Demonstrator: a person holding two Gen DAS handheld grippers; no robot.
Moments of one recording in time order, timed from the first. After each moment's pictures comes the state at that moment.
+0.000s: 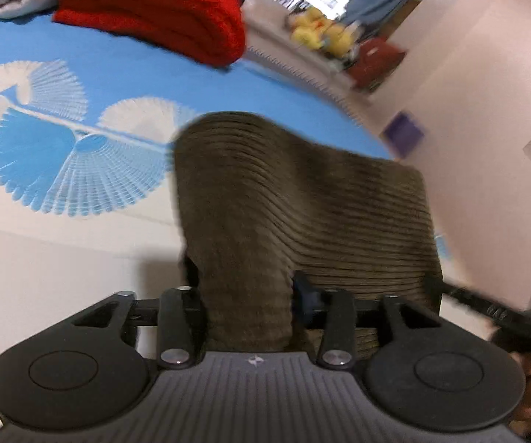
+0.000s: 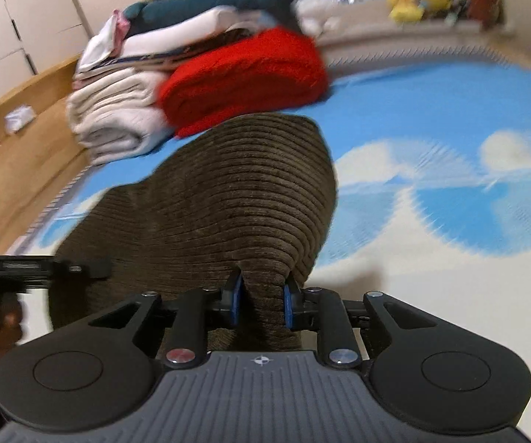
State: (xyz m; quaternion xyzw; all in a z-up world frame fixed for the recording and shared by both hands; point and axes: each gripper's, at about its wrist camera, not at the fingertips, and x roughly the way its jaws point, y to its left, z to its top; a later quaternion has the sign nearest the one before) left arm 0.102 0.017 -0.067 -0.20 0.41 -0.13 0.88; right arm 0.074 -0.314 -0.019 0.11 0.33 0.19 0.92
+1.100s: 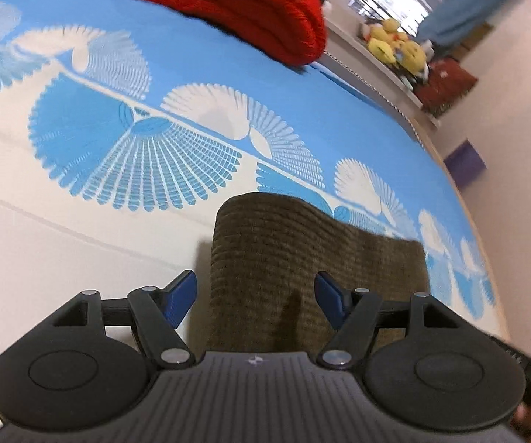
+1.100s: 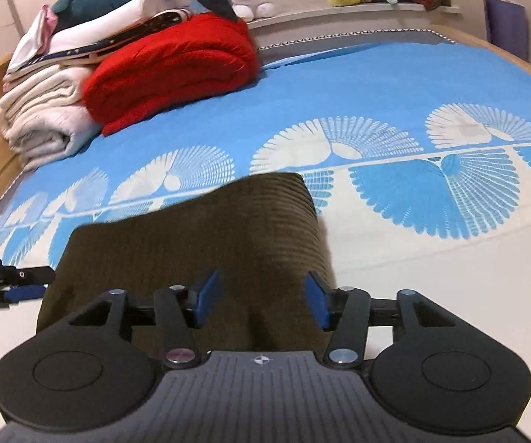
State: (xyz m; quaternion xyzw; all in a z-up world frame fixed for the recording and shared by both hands) left arm 0.160 0.023 -0.103 -0.27 0.43 -0.06 0.86; right arm 0.147 -0.296 -0.074 0.14 0.38 0.14 0.91
